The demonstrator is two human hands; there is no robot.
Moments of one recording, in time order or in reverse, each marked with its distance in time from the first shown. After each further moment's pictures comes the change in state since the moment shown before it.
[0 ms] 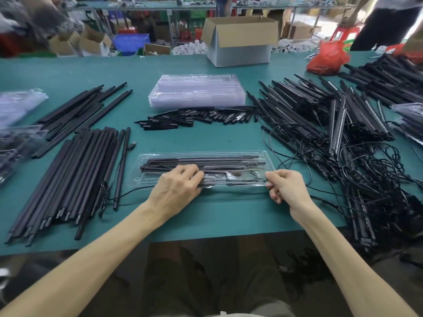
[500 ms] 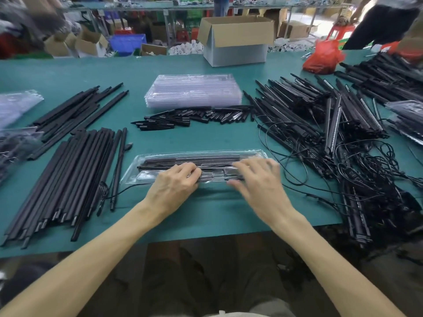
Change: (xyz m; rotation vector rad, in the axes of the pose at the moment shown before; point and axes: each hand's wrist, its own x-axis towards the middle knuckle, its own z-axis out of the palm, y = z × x) left_hand 0.008 0.003 -0.001 0.058 0.033 0.029; right_hand -0.032 -0.016 0.035 -1.038 0.170 -0.980
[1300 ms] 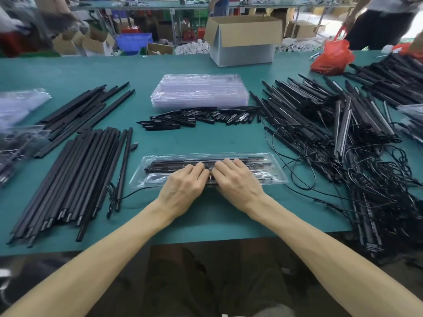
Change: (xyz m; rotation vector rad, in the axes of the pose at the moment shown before) left_hand 0.010 0.004 0.013 0.062 0.042 0.044; right_hand 0.044 -0.022 0.051 -0.079 0.151 -0.431
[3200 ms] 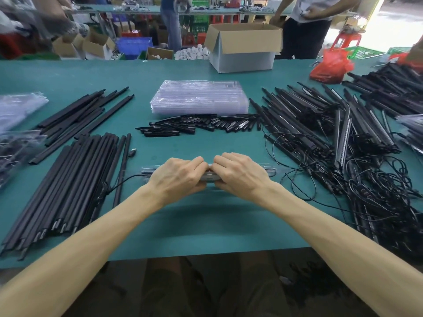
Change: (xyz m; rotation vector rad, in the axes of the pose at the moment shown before) left_hand 0.035 -0.039 -0.016 -0.120 -0.019 0.105; right_hand 0.040 0.032 -0.028 0.110 -0.171 -0.128
